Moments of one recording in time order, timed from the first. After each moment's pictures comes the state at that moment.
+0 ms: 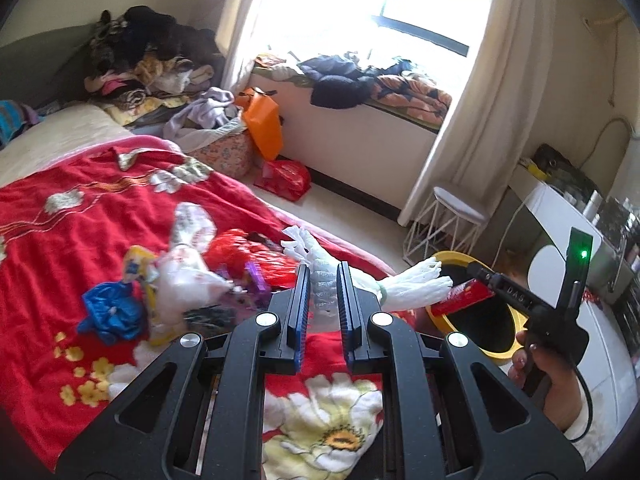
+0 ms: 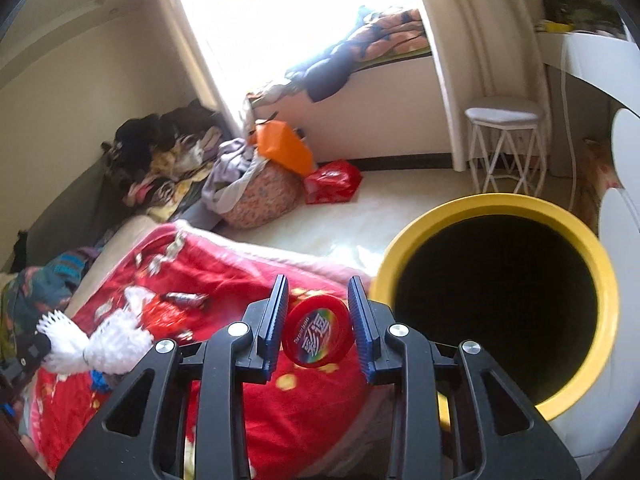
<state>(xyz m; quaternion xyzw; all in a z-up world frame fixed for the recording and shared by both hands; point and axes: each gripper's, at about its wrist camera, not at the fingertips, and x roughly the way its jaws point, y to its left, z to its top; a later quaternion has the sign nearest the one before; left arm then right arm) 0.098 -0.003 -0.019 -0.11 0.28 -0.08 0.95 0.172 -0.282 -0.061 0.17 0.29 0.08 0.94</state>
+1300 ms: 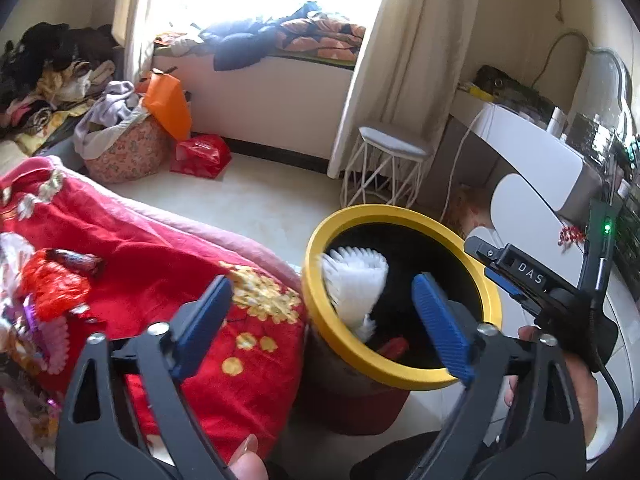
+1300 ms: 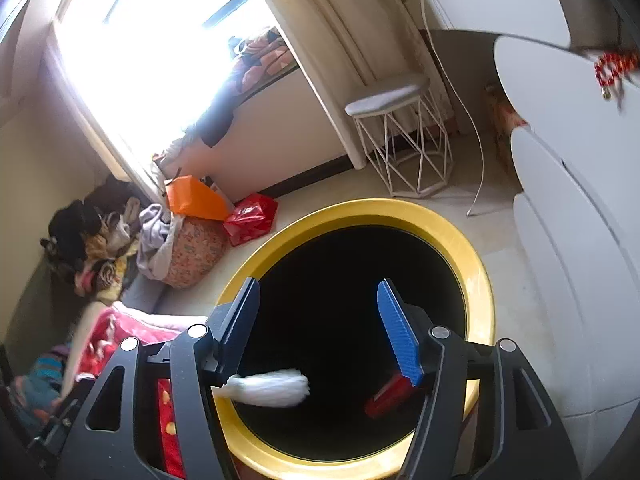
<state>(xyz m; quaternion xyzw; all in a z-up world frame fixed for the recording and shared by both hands) 0.181 -0.172 -0.066 -0.03 0.33 -0.19 0.92 0.164 -0.416 -0.098 0.27 0.27 -0.07 0.92</state>
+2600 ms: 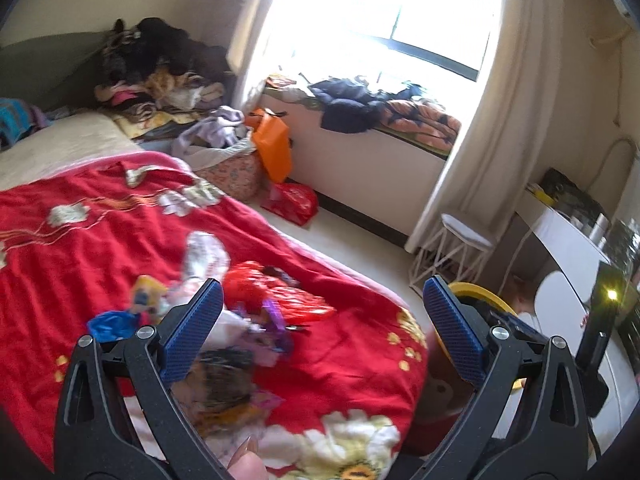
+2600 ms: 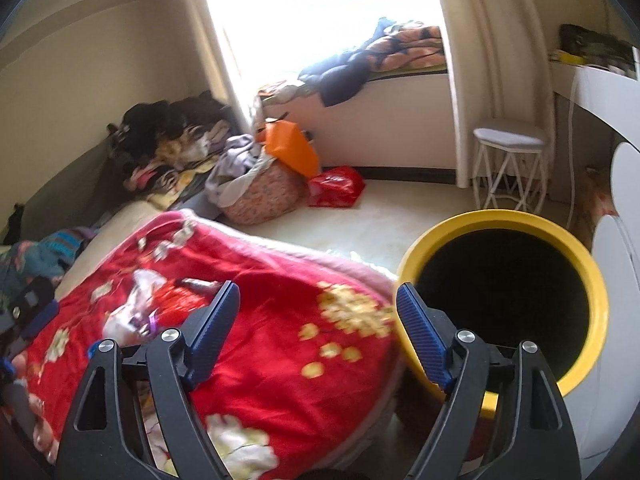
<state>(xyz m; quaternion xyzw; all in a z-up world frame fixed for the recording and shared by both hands) 0.113 0.032 -0.015 -0.13 0.24 -0.05 0.96 0.150 -0.216 -0.046 0.11 0.29 0.10 0.95</state>
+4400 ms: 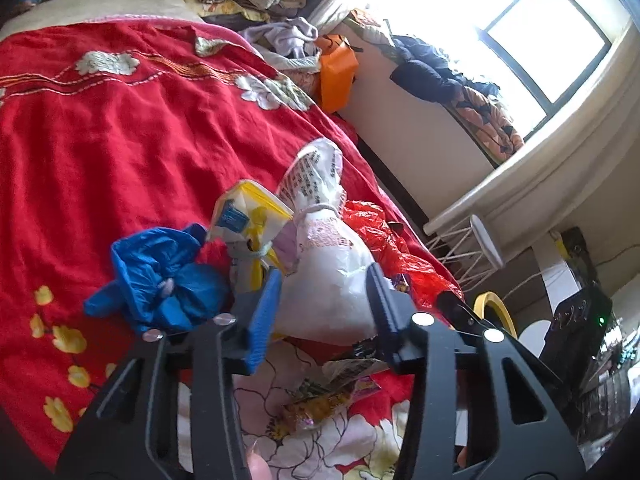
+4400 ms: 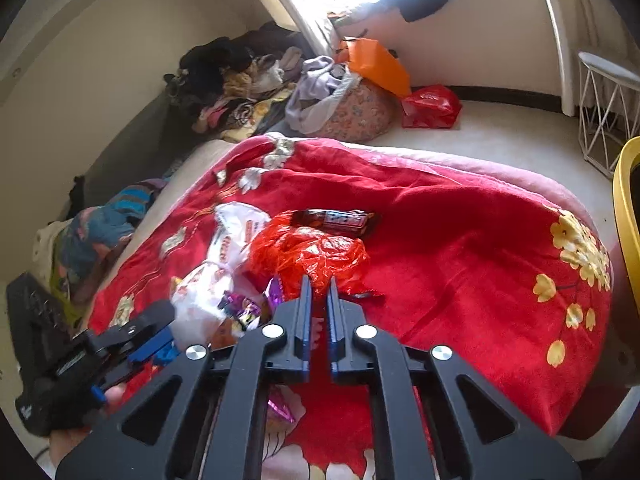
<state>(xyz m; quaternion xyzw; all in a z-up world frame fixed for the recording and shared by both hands) 0.156 0.136 -0.098 -0.30 0.36 -0.03 0.88 0.210 -0.092 -0.092 0.17 0.39 0.26 0.87</state>
